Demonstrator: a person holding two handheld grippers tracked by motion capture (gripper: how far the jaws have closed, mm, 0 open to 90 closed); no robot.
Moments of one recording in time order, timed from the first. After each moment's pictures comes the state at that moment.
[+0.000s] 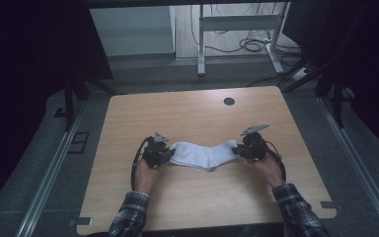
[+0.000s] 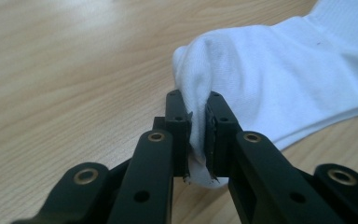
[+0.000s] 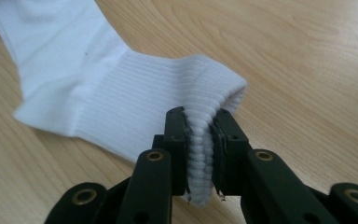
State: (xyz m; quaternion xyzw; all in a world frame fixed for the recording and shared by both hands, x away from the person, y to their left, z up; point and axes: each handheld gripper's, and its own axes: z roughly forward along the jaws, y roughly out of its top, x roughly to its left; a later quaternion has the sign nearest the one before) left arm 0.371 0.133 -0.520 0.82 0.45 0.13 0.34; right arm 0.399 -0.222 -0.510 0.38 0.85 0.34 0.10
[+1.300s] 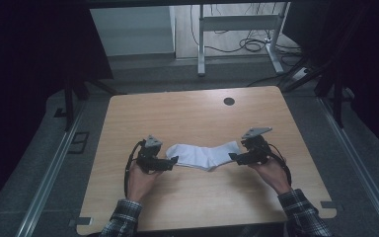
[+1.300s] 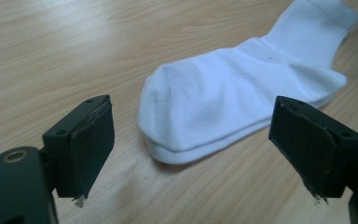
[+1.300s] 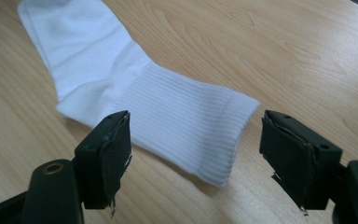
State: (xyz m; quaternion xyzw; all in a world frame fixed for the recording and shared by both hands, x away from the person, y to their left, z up) left arm 0.339 0.146 -0.497 0.81 0.43 0.13 0.39; right arm 0.373 -0.220 -0.487 0.36 0.85 0.35 0.14
